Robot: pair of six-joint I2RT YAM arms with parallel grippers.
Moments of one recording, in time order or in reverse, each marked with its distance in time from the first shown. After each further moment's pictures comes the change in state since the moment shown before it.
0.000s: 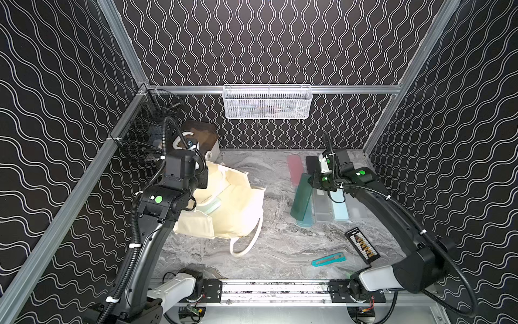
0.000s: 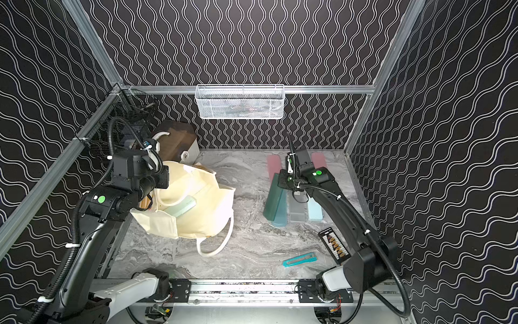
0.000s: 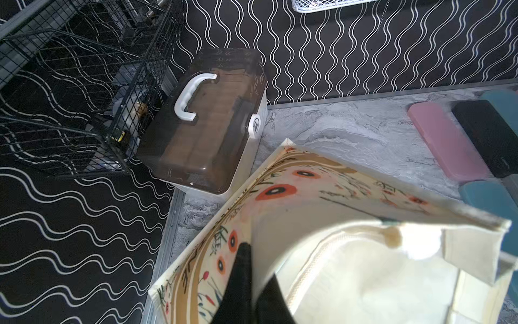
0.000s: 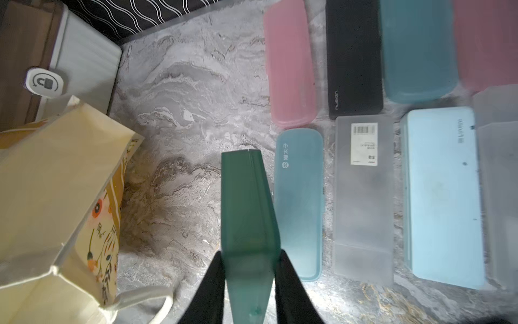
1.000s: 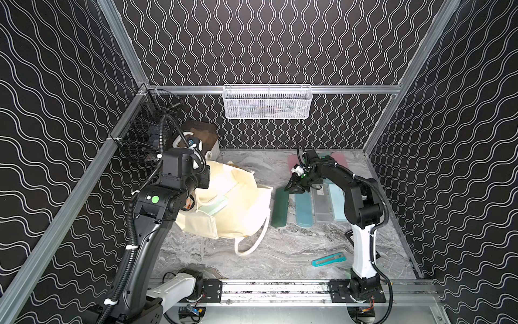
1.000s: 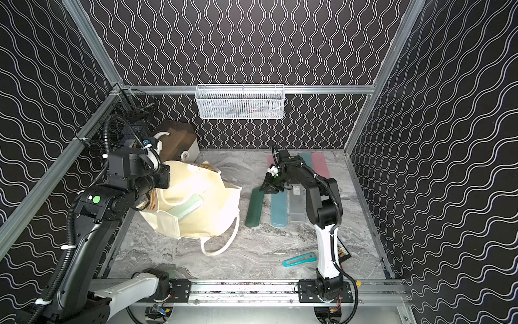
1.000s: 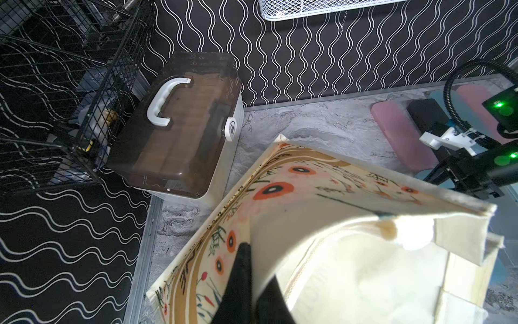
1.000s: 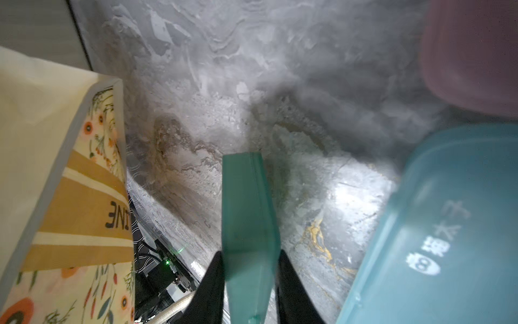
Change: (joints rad) left arm 0.002 0.006 0.050 -0.039 0.116 0.000; right arm -0.085 0.739 0.381 -0.104 -0.530 -0.113
